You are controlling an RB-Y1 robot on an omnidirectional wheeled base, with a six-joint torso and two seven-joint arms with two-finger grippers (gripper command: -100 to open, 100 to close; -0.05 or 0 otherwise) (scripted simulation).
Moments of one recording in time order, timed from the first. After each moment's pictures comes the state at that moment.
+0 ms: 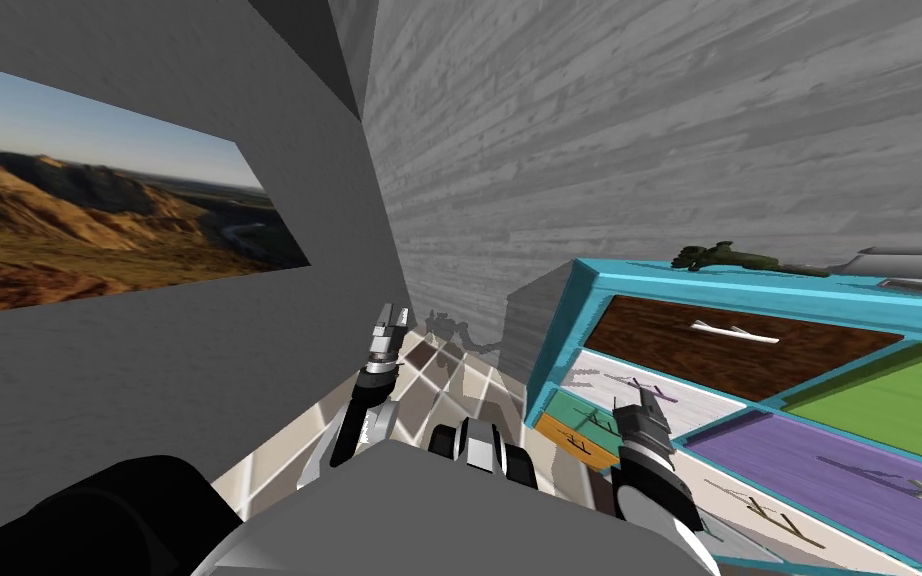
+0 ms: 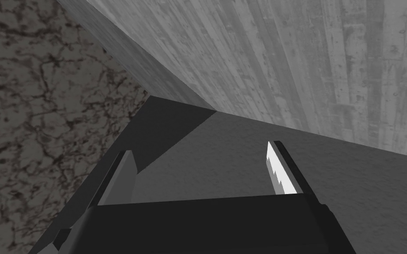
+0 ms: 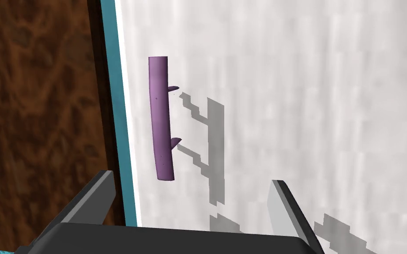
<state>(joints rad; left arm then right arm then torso) 0.51 0.04 0.04 -2.23 -0.10 -0.62 0.08 0.31 -0.46 0.20 -1.40 1.96 0.86 0.52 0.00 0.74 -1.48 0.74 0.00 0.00</state>
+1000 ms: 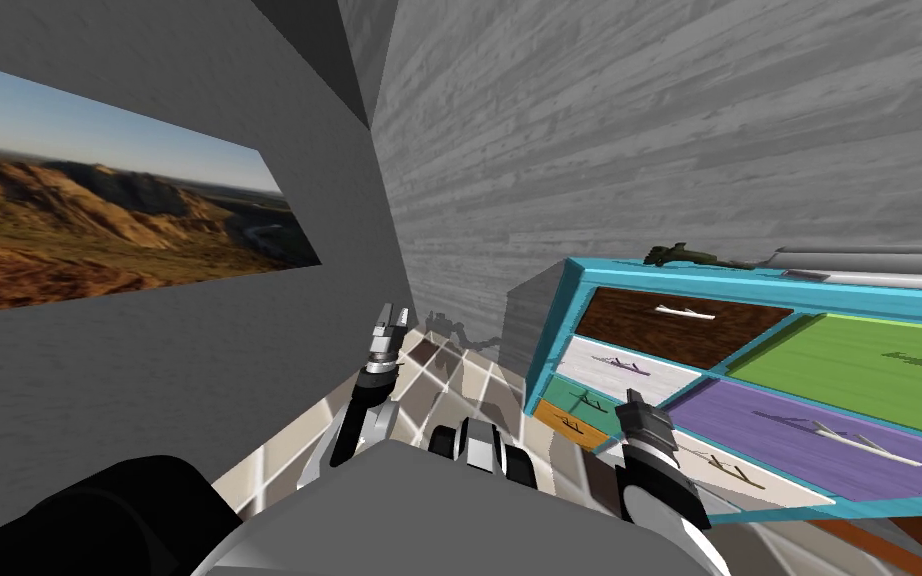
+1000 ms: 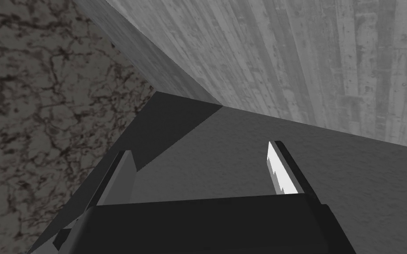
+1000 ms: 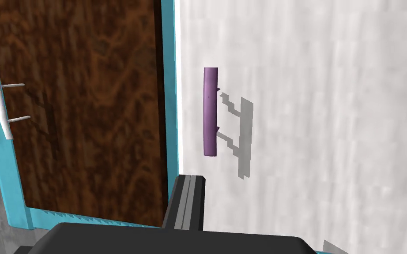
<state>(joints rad) 0.51 0.04 0.04 -2.23 -0.10 -0.62 0.08 0.32 -0.49 0.19 -1.43 1.96 0.84 0.54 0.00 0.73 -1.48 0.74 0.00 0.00</state>
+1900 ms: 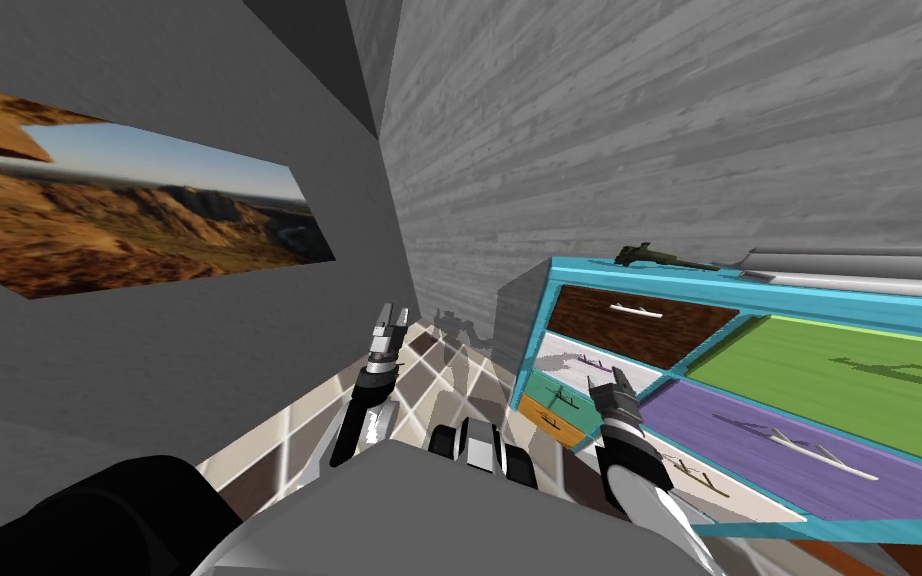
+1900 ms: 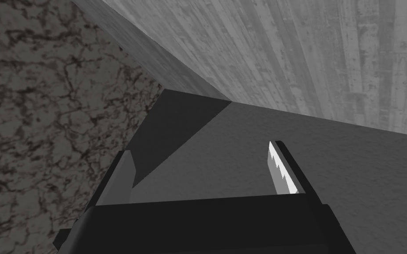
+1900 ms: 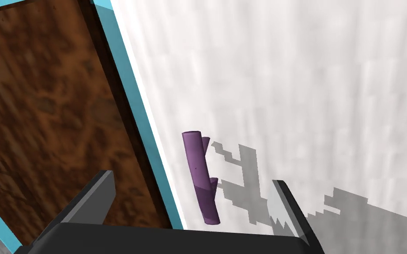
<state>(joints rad) 0.51 0.04 0.04 -2.23 -0.10 -0.62 0.08 0.28 -0.51 0.25 -1.50 1.94 0.75 0.45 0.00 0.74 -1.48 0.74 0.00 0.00</state>
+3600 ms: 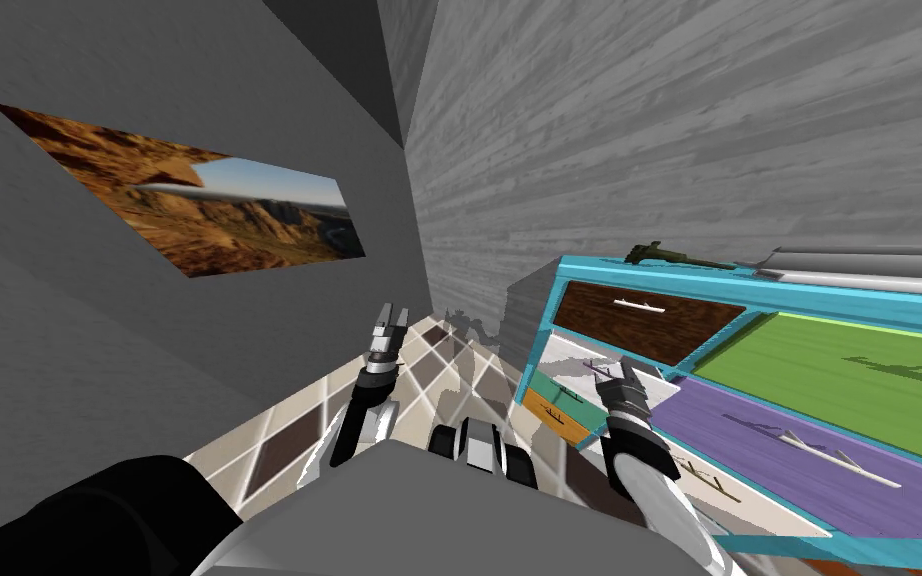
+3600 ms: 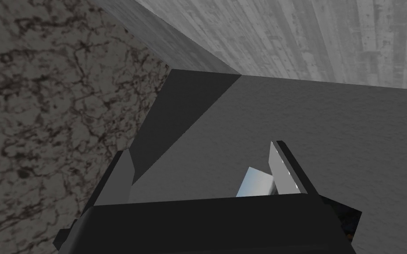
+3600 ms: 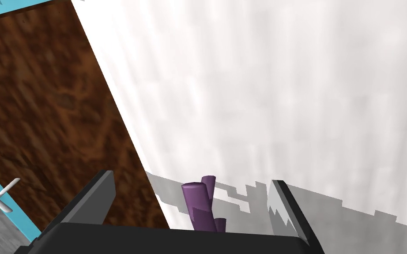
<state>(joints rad) 0.51 0.04 0.04 -2.23 -0.10 -0.62 0.08 0.26 -0.49 0.15 -1.52 1.89 0.66 0.50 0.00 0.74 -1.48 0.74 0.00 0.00</state>
